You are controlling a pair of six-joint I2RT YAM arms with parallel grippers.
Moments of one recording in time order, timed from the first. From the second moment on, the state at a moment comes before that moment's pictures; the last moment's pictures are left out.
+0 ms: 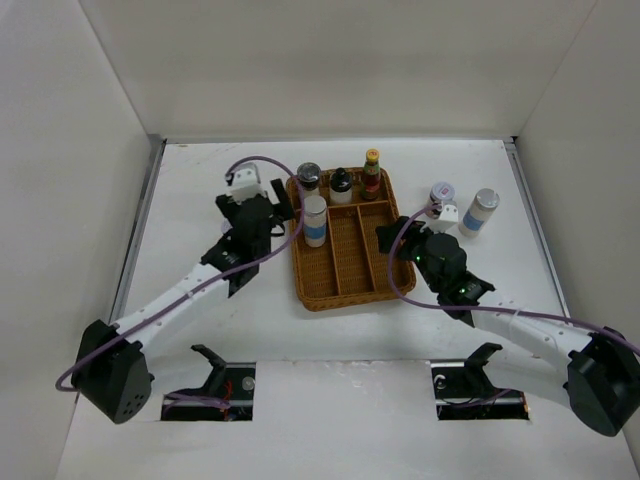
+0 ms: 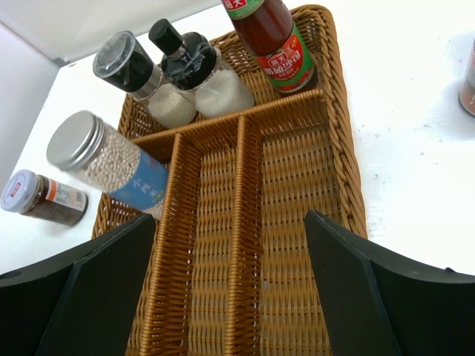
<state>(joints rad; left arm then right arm) -0.66 1.19 0.80 0.15 -0.67 -0.39 0.65 1.05 0.49 0.37 0.37 0.55</state>
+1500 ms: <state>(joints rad) -0.86 1.00 0.77 -0.25 -0.59 -0.47 0.63 1.04 0.48 0.37 0.37 0.55</state>
